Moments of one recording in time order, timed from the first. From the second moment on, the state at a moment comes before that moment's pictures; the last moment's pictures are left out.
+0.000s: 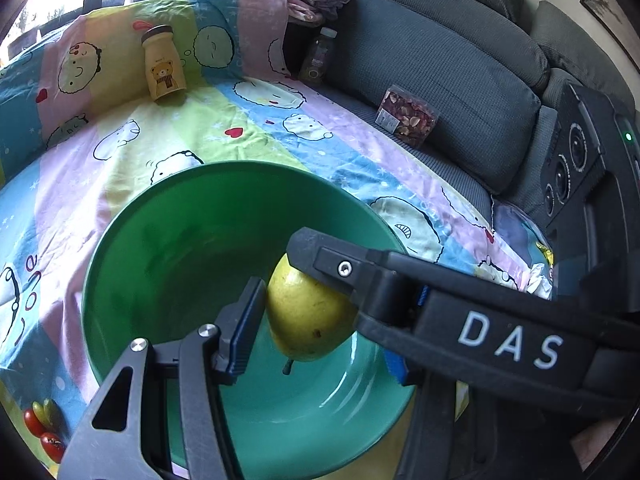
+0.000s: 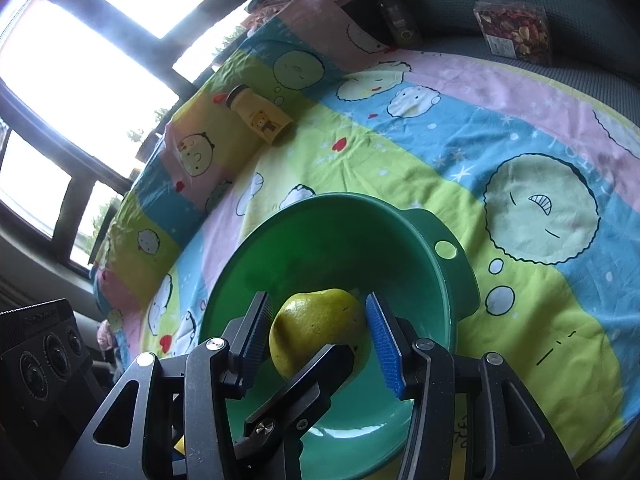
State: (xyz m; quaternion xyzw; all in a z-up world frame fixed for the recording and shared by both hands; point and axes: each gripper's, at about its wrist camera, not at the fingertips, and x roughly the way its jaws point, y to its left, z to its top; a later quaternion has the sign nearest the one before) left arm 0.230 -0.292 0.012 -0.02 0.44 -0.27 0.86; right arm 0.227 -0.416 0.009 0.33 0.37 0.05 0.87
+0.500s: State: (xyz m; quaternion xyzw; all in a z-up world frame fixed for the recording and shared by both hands) left arm 0.235 -0.289 -0.007 -0.05 0.50 -0.24 0.83; right arm 0.230 -0.405 0.005 0.30 0.40 0.03 0.87
